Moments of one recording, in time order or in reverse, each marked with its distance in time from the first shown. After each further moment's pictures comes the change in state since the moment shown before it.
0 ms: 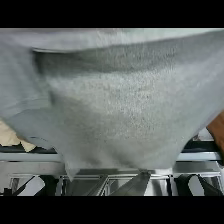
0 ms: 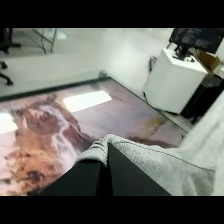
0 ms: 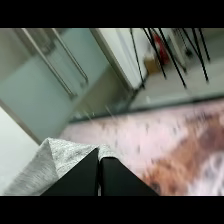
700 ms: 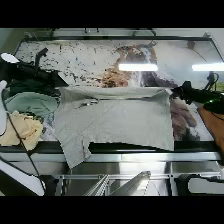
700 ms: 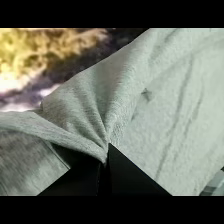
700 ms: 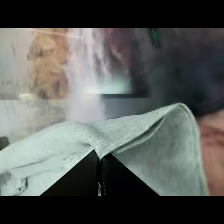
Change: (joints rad) left arm -0.527 -0.837 0.018 0.729 0.217 0.001; right arm 0.235 -0.785 -0.275 0.018 -0.329 -0.237
